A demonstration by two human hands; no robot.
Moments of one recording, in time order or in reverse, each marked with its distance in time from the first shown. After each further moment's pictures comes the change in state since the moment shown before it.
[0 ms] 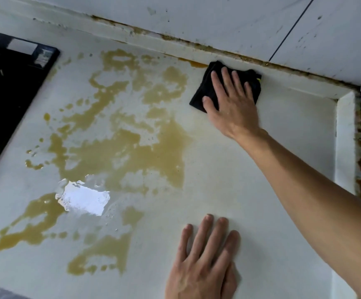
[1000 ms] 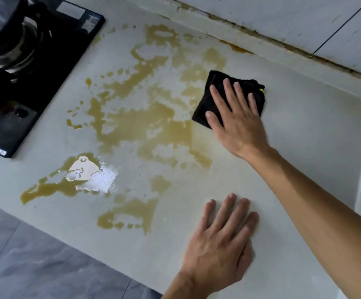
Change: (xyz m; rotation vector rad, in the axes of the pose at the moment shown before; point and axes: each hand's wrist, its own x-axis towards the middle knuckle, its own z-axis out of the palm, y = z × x) left_hand -0.005 -0.003 0.000 -0.107 -0.132 -0.015; right_hand -0.069 -0.058 0.020 -0.037 -0.066 -0.223
